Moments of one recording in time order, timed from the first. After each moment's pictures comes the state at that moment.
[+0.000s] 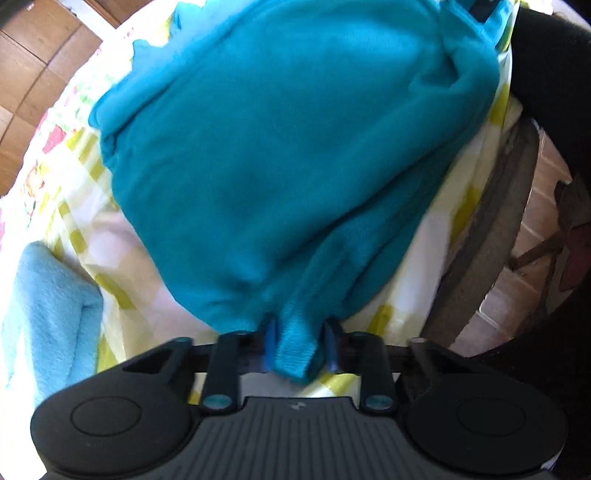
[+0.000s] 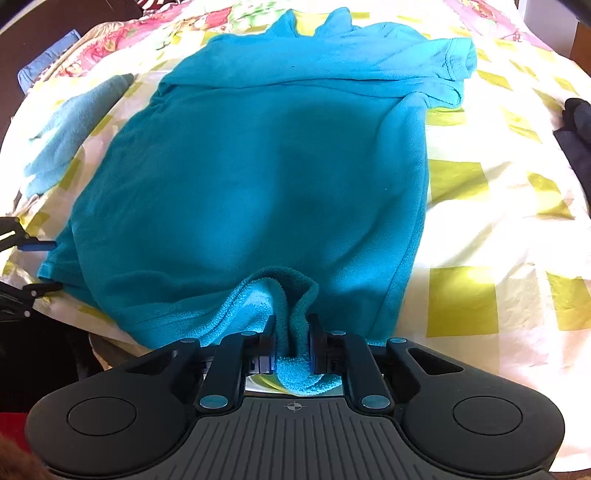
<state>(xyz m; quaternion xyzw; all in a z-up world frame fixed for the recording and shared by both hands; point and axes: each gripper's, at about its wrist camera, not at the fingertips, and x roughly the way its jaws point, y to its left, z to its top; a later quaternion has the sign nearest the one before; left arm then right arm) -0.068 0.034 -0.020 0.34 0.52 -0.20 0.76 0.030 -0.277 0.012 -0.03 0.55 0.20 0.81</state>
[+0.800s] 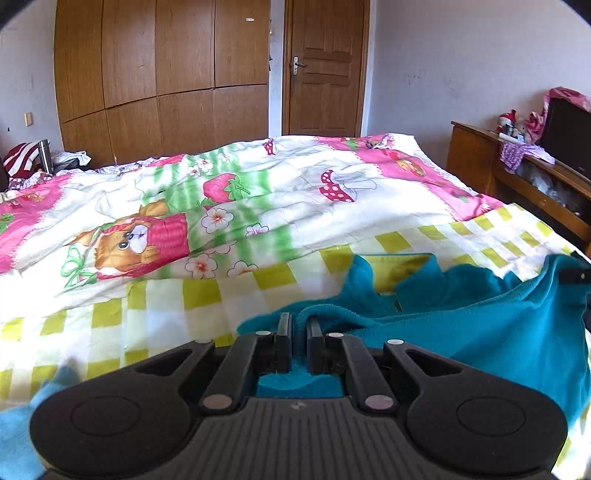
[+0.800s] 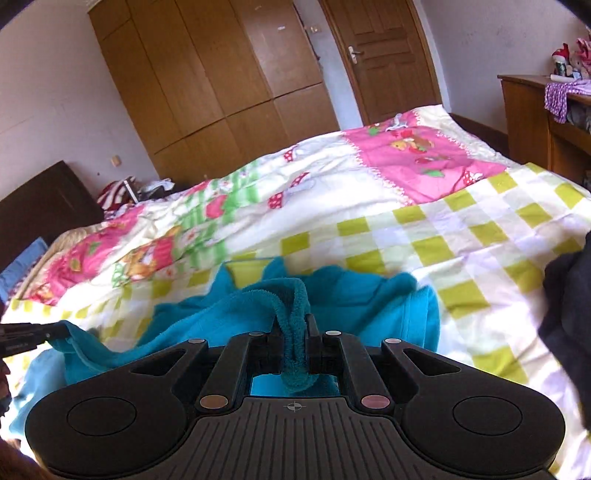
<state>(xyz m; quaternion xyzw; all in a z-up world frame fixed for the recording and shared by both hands) 0.274 0.122 0.093 0.01 0.32 -0.10 0.94 0.256 -0.303 0.084 0.12 0.33 0.09 0.93</state>
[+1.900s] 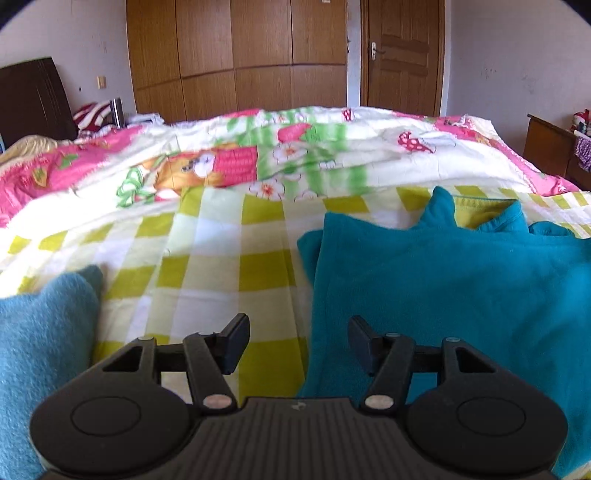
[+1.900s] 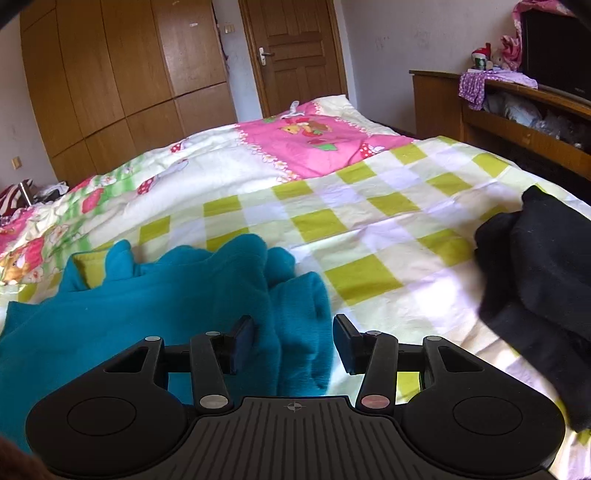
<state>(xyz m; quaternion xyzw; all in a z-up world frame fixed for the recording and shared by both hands) 0.222 0.117 0.010 0.00 0.32 0.03 0.95 0.249 -0.341 0.006 0.10 0.32 -0.04 0.94</state>
